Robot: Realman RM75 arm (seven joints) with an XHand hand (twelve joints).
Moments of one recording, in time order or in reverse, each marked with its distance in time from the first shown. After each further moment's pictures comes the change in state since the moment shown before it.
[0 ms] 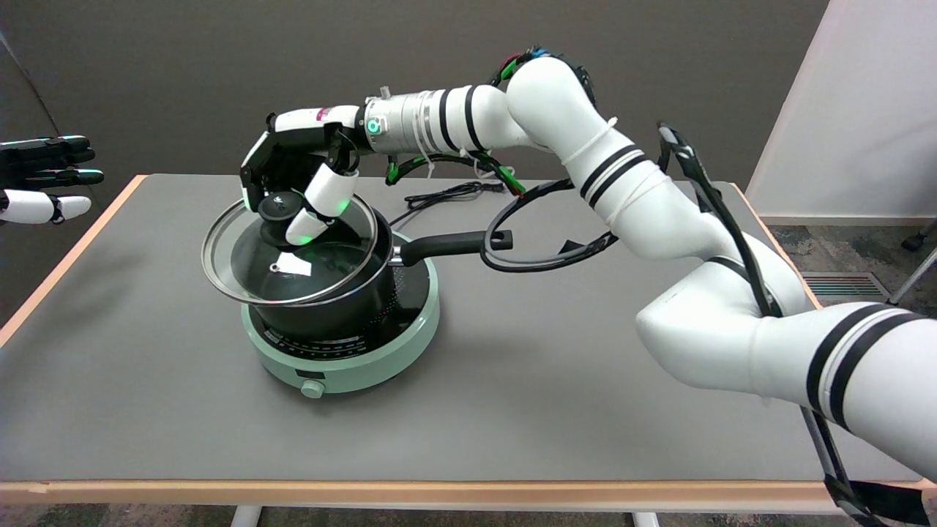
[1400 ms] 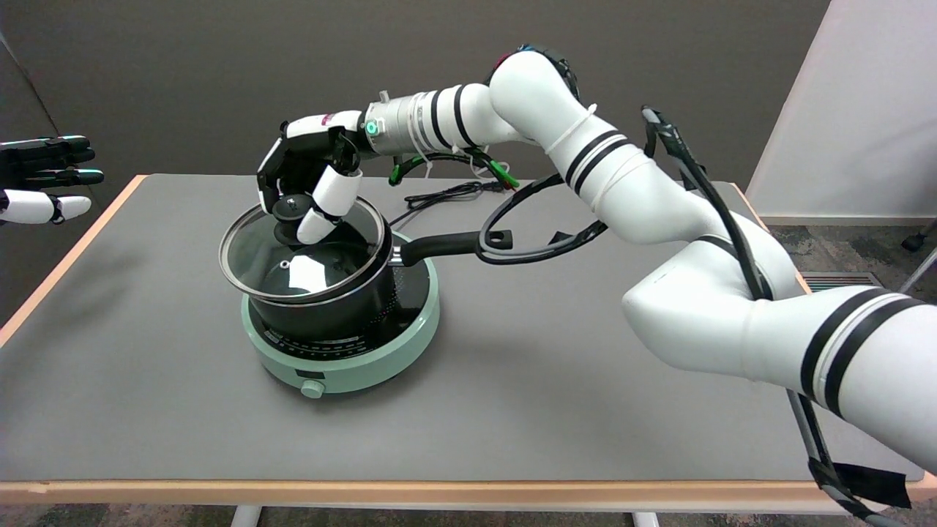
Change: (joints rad) arm 0.074 -0.044 0.000 -0.177 -0.069 0.019 0.004
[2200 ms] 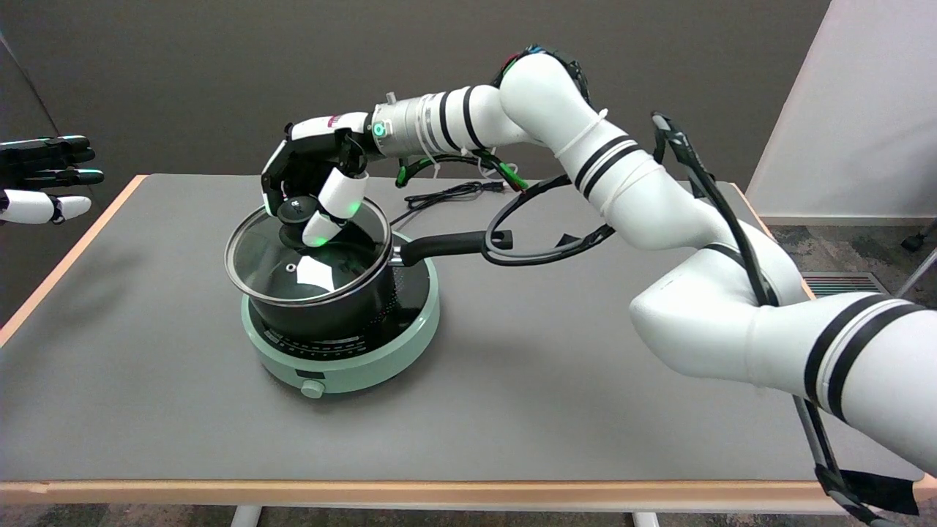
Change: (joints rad) arm -0.031 0.025 0.010 0.068 -0.006 -0.030 0.021
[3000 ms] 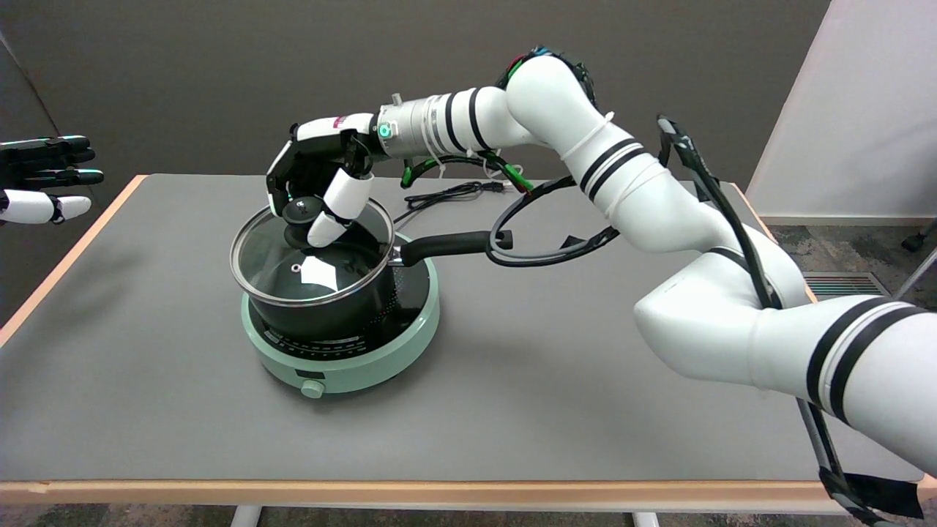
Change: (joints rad) arm -0.015 0.015 0.006 0.027 -0.003 -0.007 0.005
